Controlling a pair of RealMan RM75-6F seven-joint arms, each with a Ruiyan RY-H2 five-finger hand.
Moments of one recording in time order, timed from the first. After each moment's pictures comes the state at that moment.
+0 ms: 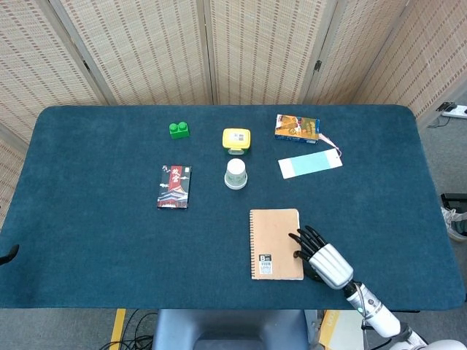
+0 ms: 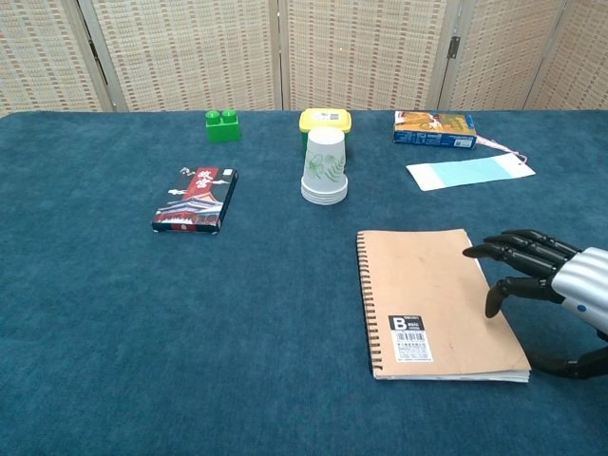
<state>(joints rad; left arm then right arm) -0.15 -1.16 -0.17 -1.38 1.18 1.29 -0.01 0.32 -1.81 -0.17 -0.62 -1.85 1.54 0.29</state>
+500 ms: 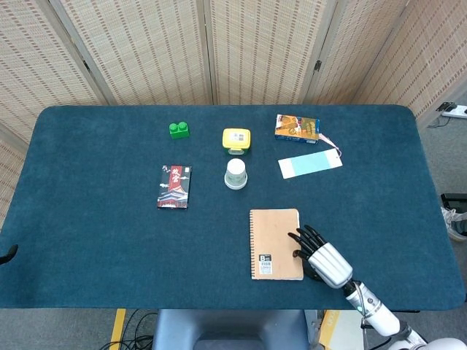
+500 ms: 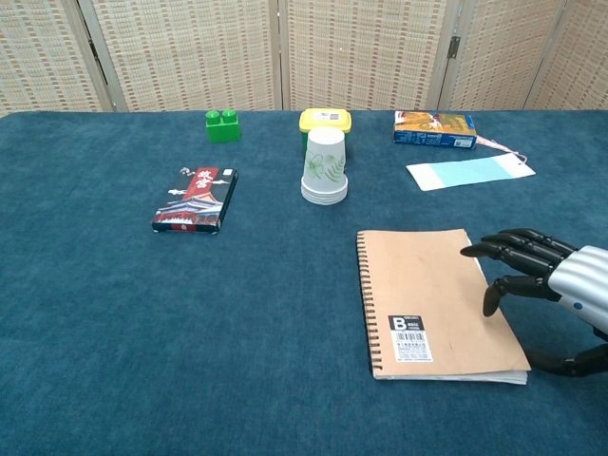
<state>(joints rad) -0.15 -1.16 -0.17 -1.37 1.17 1.29 0.00 0.34 -1.81 -0.17 -0.63 -1.84 1.53 0.29</state>
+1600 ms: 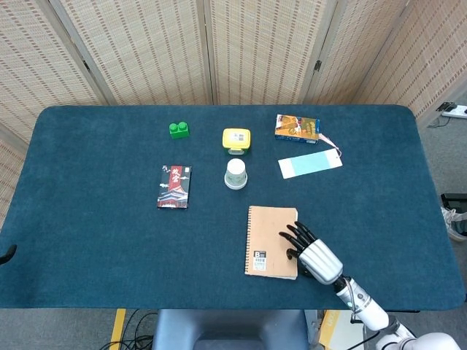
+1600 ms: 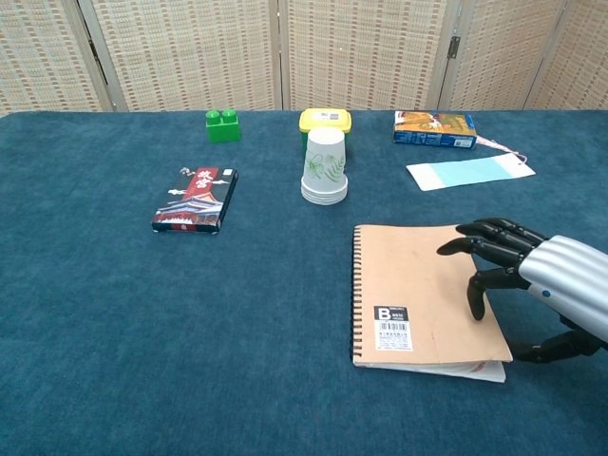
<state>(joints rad) -0.14 -1.16 -0.17 -1.38 1.18 1.32 -0.01 0.38 -1.86 -0.16 -0.61 -1.83 1.53 0.29</state>
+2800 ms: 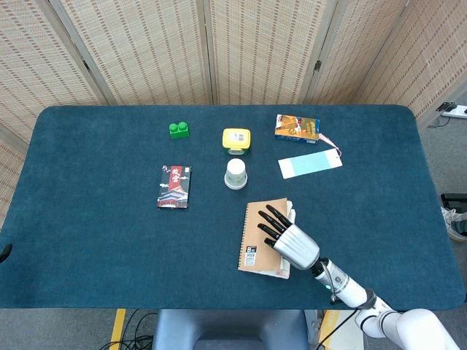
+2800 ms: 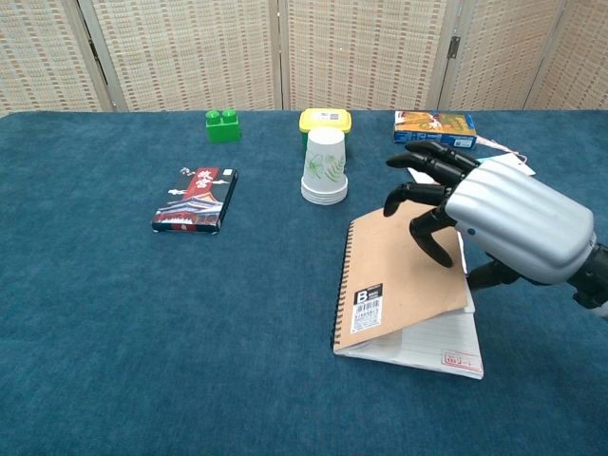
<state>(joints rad) -0.13 -1.15 -0.18 -1.39 1.19 1.34 -0.02 0.56 -1.87 -0.08 -0.67 -1.87 1.60 0.08</state>
